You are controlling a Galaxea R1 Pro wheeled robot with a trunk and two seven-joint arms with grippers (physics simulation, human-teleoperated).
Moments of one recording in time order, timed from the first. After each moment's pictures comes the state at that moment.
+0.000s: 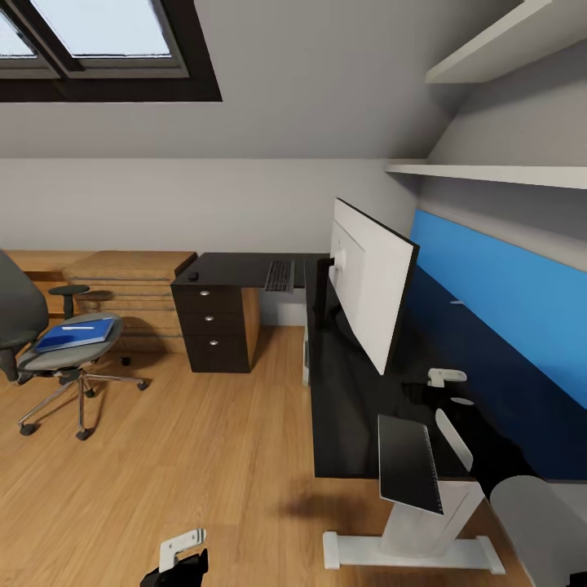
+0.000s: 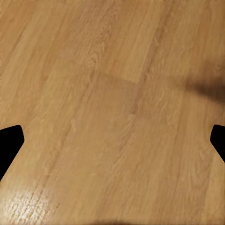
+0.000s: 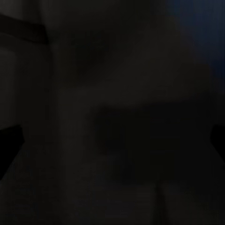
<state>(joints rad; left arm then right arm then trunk) -0.16 0.09 -0.40 -0.82 0.63 0.06 0.41 -0.73 -0.23 0.15 -0.77 -0.30 0.33 -0.12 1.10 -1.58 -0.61</state>
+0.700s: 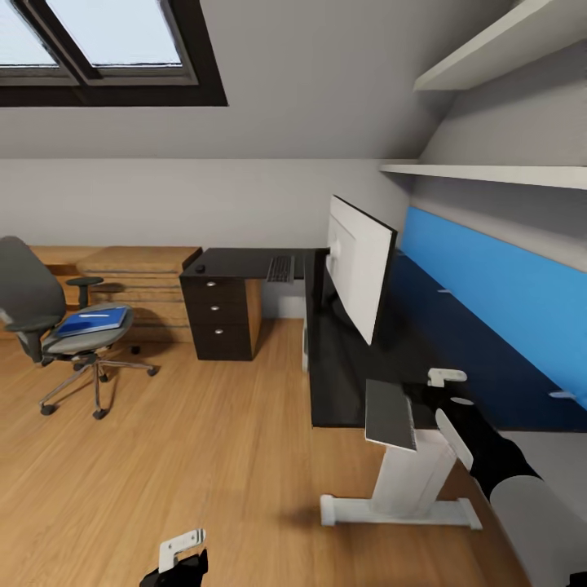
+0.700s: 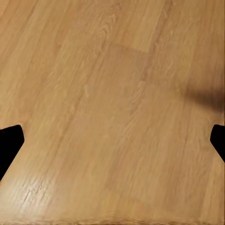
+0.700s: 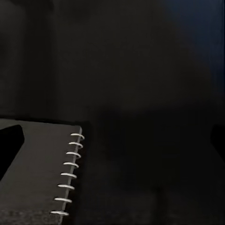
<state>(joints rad) -0.16 0.10 -0.40 -0.82 0.63 0.06 0.41 -0.73 -0.23 0.15 -0.78 -0.30 0.33 -0.13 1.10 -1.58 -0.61</state>
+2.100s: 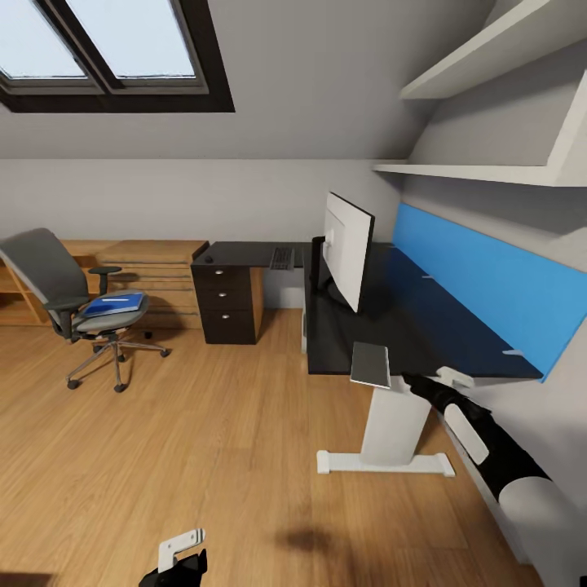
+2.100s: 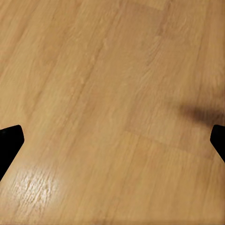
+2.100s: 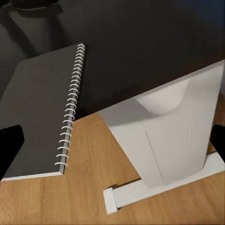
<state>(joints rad) -0.16 0.10 -0.40 -0.82 0.63 0.06 0.42 -0.73 -0.26 0.14 -0.78 -0.68 0.25 -0.11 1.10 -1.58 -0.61</state>
